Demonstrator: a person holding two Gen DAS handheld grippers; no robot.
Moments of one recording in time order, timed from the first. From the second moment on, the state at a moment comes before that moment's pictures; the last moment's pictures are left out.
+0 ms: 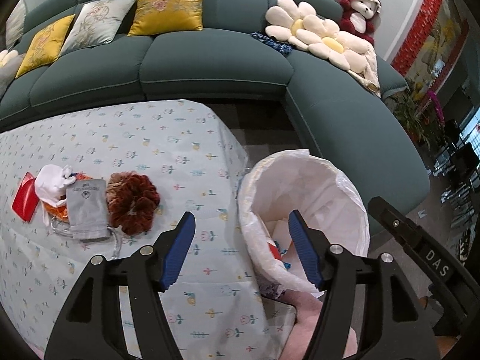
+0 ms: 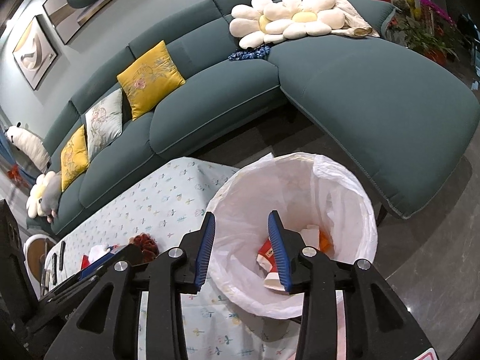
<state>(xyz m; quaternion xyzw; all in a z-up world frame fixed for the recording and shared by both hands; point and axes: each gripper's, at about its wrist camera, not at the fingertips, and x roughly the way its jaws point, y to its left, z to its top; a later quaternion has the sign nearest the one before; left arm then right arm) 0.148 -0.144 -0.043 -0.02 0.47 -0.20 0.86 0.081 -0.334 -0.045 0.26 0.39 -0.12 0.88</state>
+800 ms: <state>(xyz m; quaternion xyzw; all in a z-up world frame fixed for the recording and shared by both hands) 0.156 0.002 -0.066 -0.10 0.49 -0.10 0.86 0.116 -0.203 -0.051 0.20 0.43 -0.04 0.88</state>
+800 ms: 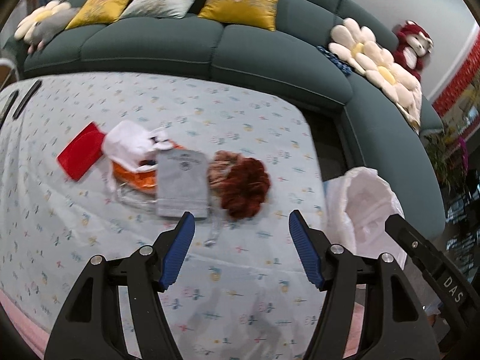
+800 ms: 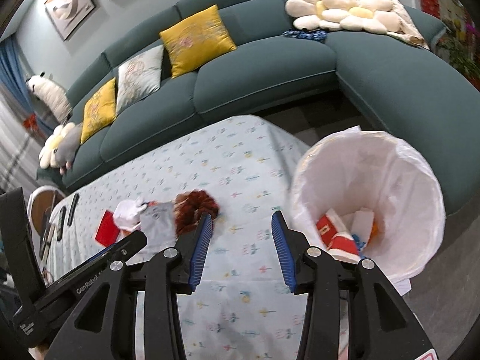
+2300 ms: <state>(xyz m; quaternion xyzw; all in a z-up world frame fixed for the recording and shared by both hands) 0.256 0.222 -0.152 -0.12 0.53 -0.02 0.84 0.230 -0.010 -0.165 0.12 0.57 0.02 0.81</state>
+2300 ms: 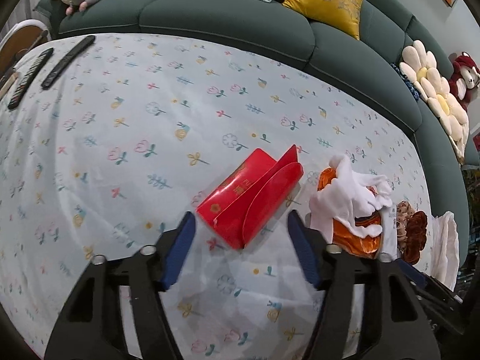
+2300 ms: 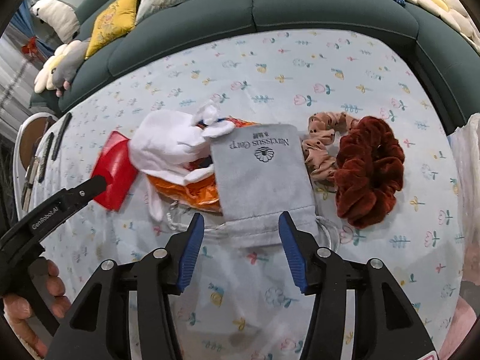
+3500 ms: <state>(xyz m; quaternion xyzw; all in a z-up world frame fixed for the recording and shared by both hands) 0.156 0.150 -0.116 -0.13 0.53 -0.05 0.84 0.153 -0.021 -0.120 0.14 0.54 0.07 0.83</state>
